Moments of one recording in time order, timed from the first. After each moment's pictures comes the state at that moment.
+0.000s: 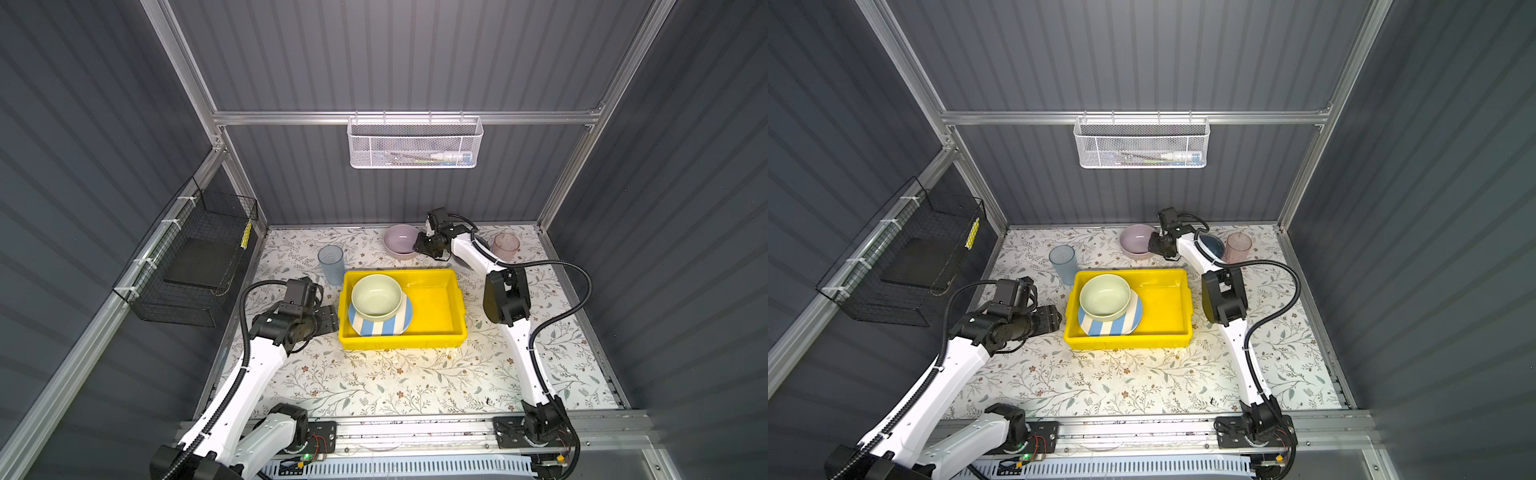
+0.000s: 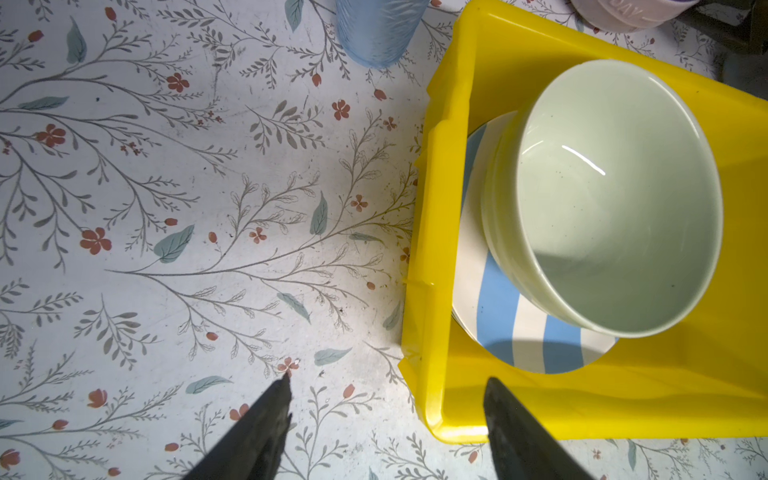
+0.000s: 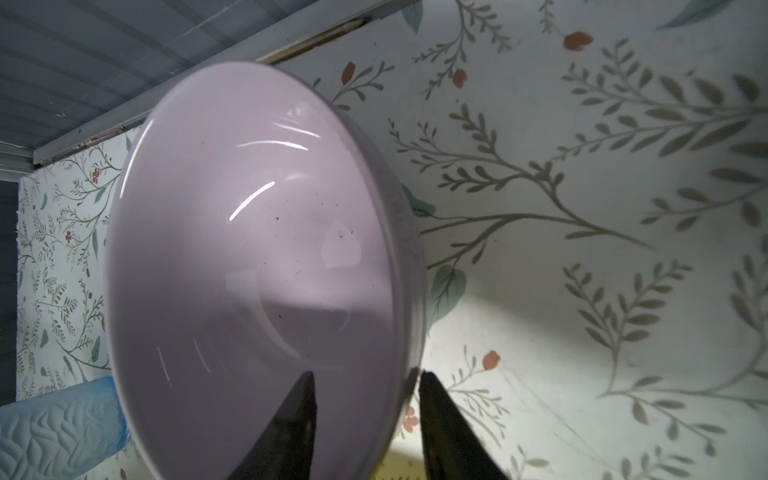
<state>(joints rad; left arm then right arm) -0.29 1.00 0.87 -0.87 0.01 -0.42 0.38 2.56 2.30 -0.65 -0.18 0.56</state>
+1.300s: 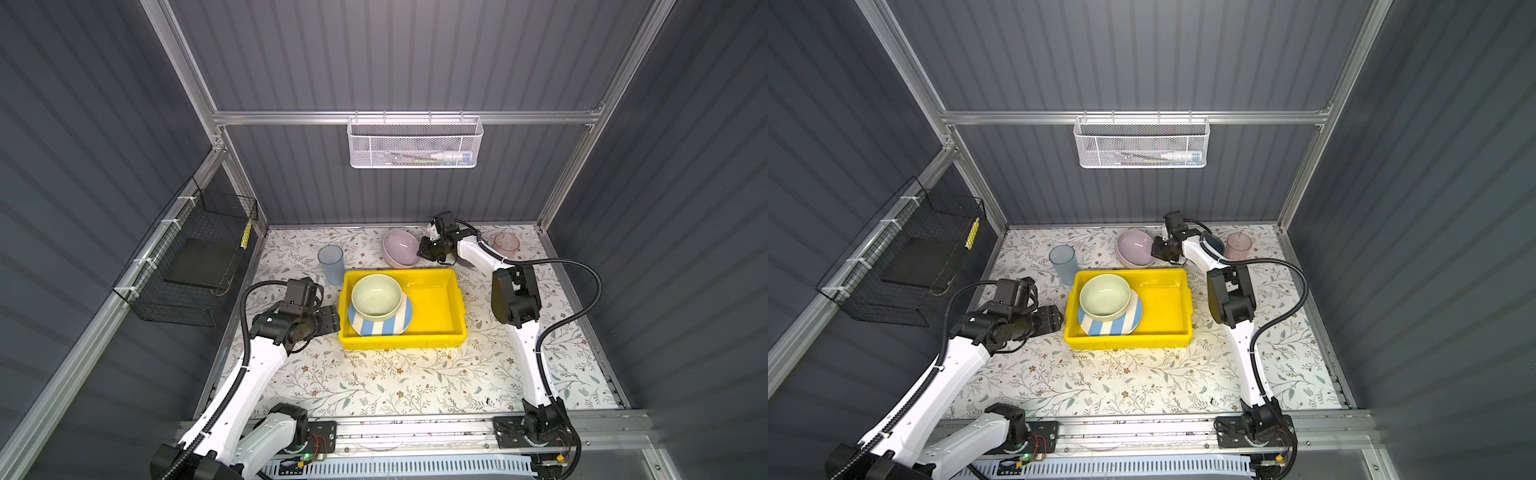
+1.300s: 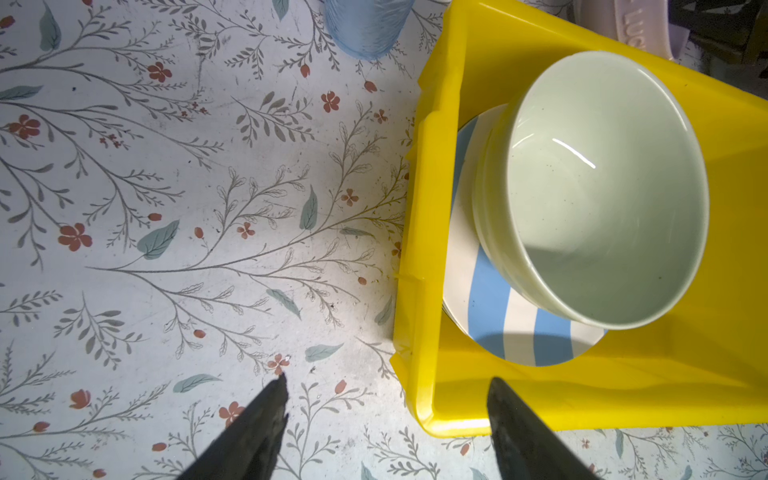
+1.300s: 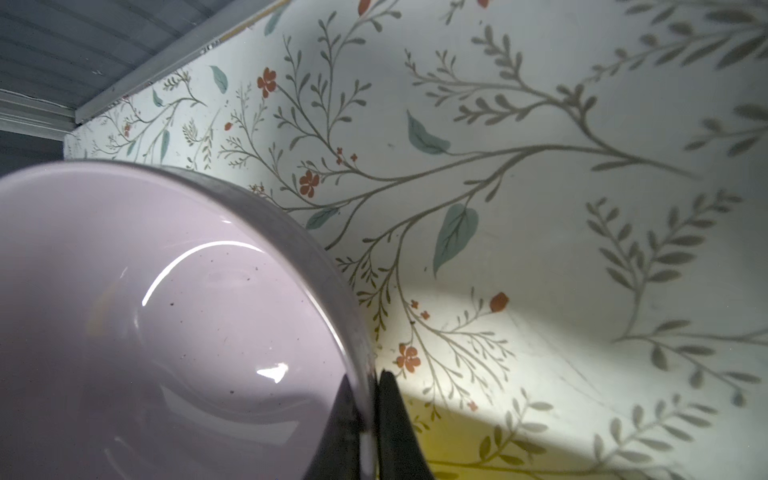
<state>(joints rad) -0.29 1.00 0.87 -0.86 0.03 -0.43 0.35 2.44 2.09 -0.55 -0.32 0.53</state>
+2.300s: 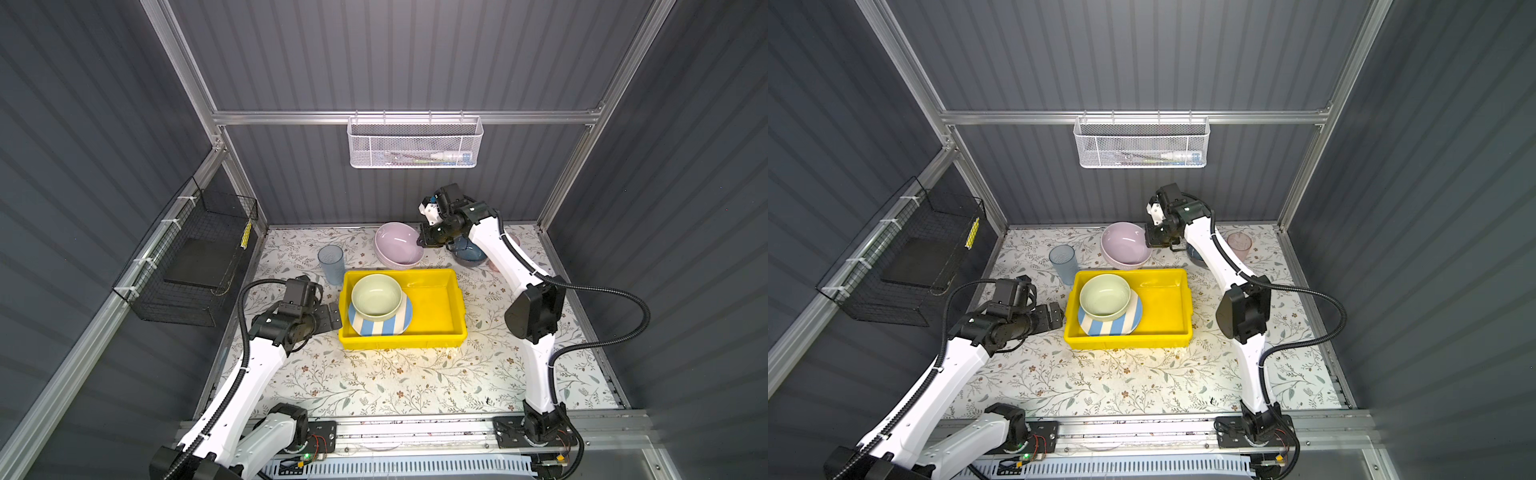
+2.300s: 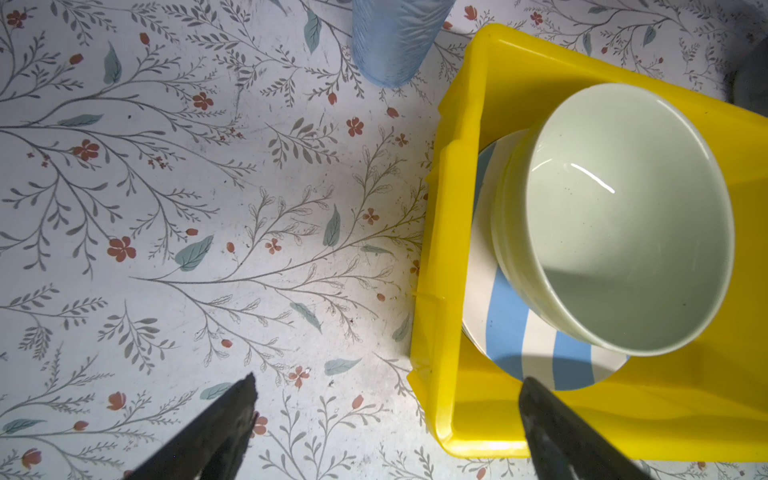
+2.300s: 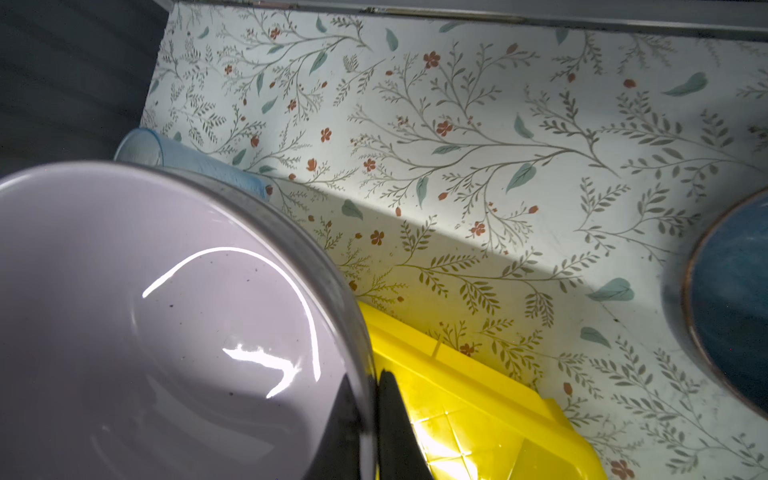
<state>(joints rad) -0.29 0.99 0.87 -0.85 -0.04 -0.42 0.47 2.18 2.29 -1.08 -0.27 0.23</state>
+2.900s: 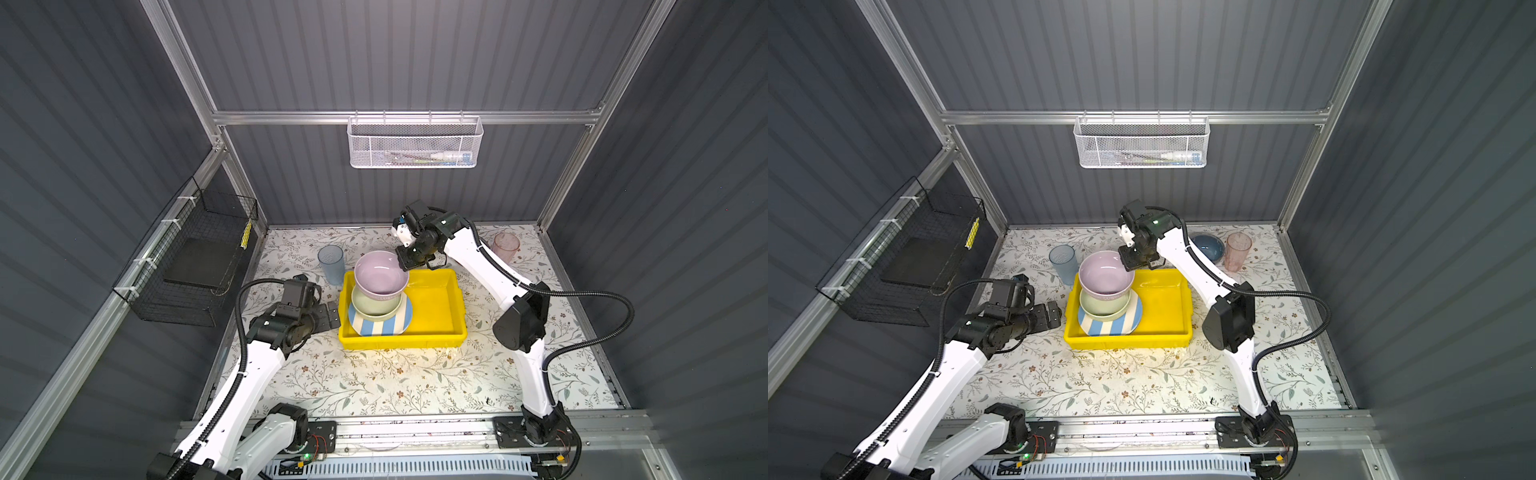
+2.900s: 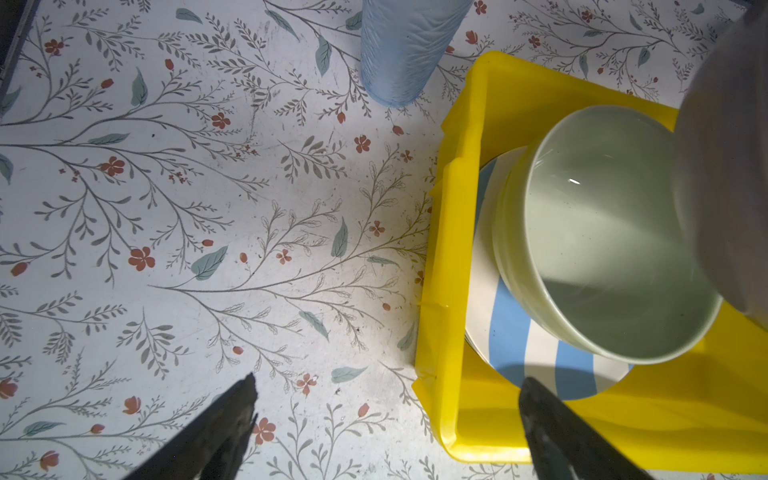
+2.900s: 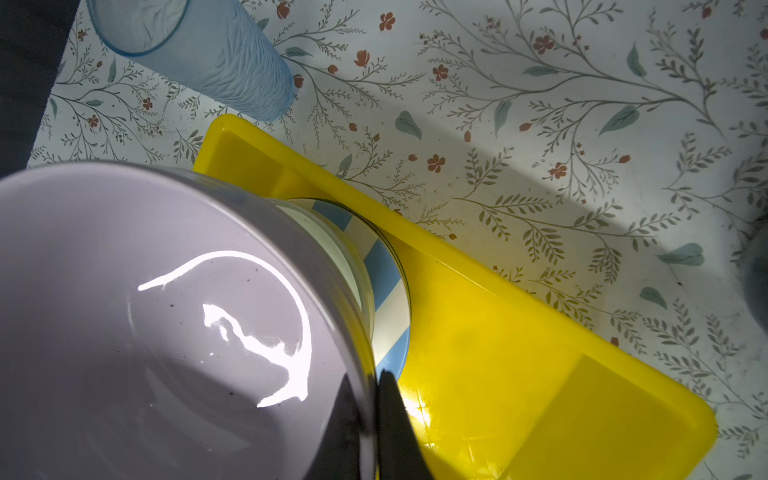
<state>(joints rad) -0.29 0.97 0.87 -0.84 -0.07 -0.42 0.66 2.19 2.31 -1.22 -0.14 0.19</state>
